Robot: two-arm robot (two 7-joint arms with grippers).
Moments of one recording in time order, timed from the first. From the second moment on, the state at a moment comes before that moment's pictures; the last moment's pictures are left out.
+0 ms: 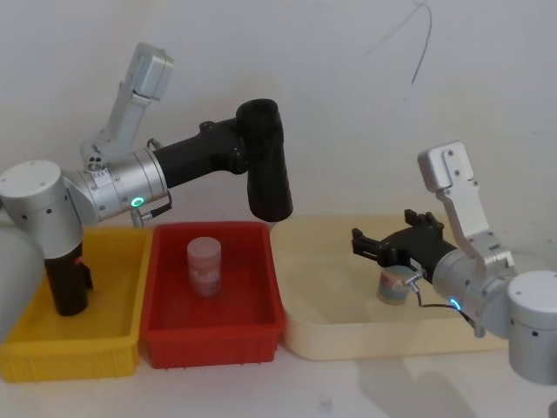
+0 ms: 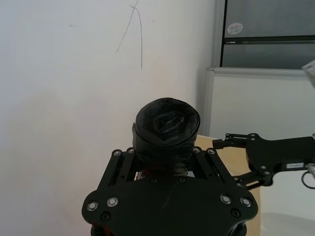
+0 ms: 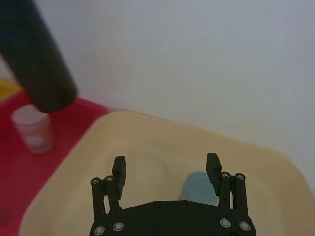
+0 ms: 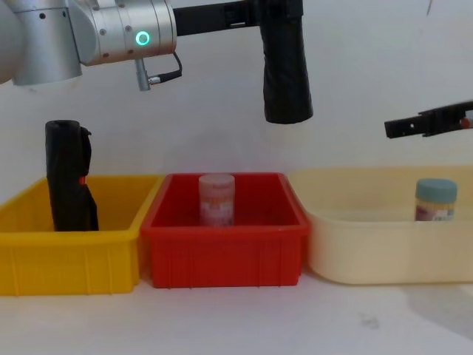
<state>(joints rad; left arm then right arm) -1.11 0.08 0.51 -0.60 -0.56 -0.10 -0.94 0.45 0.22 -0.19 -1.54 0.03 0.53 0.24</state>
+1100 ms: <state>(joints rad) -1.11 0.08 0.51 -0.60 -0.56 -0.10 -0.94 0.42 0.25 -0.27 -1.62 0.15 0.34 0.47</state>
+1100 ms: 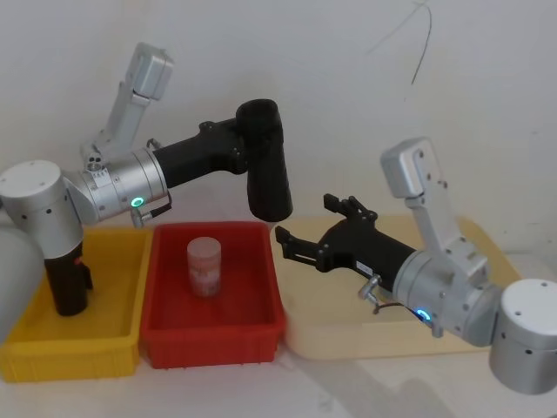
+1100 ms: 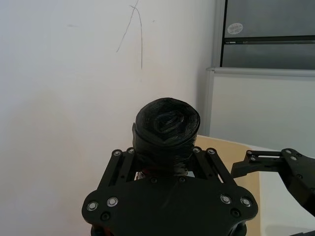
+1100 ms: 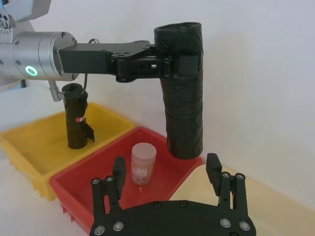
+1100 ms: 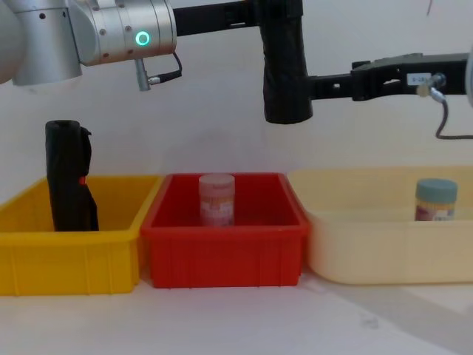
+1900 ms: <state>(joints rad) -1.11 0.08 0.51 -0.60 -0.56 -0.10 -0.94 0.47 0.10 -0.33 -1.54 0.00 0.40 0.19</state>
